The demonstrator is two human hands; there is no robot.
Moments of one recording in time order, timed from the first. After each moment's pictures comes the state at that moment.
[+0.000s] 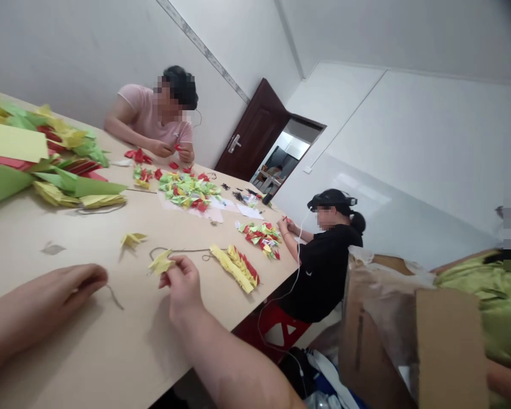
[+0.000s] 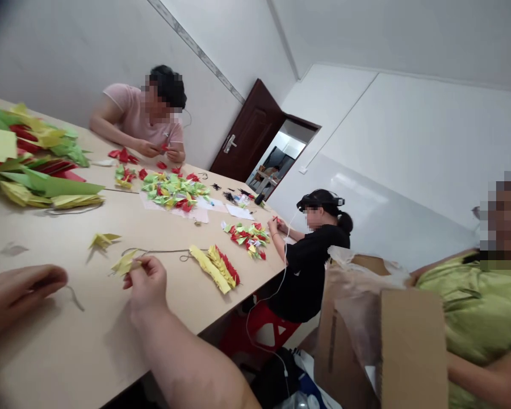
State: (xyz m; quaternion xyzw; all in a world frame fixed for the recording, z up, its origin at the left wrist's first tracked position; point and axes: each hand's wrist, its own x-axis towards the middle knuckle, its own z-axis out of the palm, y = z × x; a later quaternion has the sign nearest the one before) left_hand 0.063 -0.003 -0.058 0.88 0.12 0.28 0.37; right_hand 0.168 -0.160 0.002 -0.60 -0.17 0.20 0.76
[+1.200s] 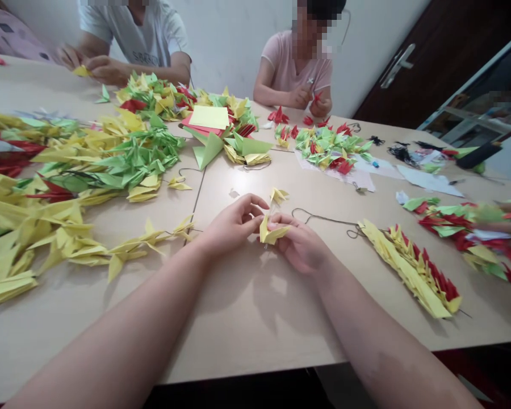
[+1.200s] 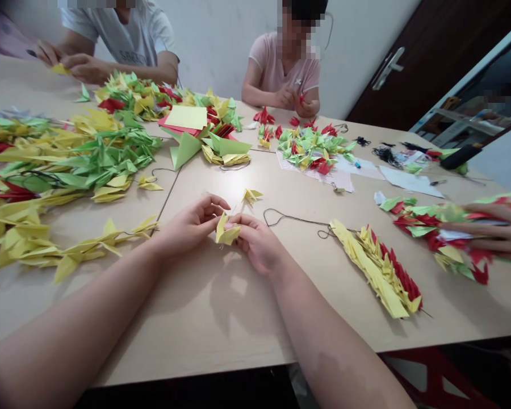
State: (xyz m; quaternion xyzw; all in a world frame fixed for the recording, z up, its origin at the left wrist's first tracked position) left_hand 0.049 -0.045 -0.006 0.74 0.20 0.22 0.60; right_hand 0.171 -0.137 -0.002 -0.45 -0.28 0.61 0.59
